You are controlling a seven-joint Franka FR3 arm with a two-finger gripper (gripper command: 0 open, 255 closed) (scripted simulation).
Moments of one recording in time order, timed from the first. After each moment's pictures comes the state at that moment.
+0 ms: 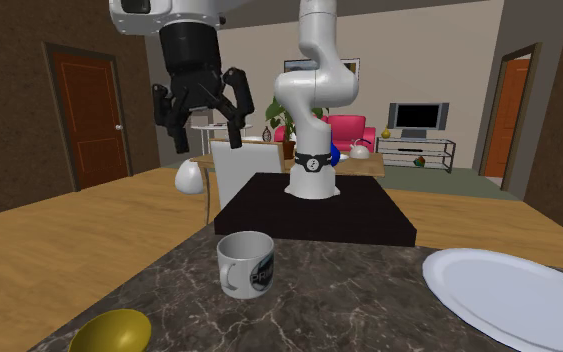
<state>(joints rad) -0.01 -0.07 -0.35 -2.30 0.14 2.23 -0.25</state>
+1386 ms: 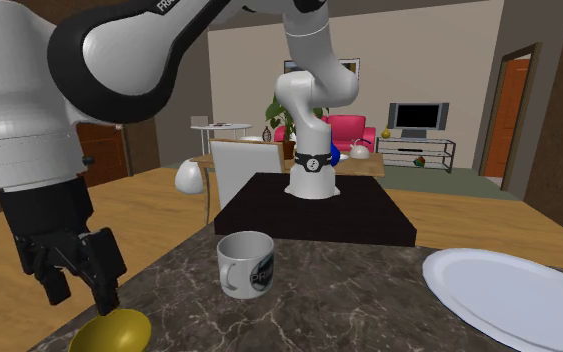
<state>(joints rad) -0.21 0.71 -0.30 -1.69 0.44 2.29 -0.54</state>
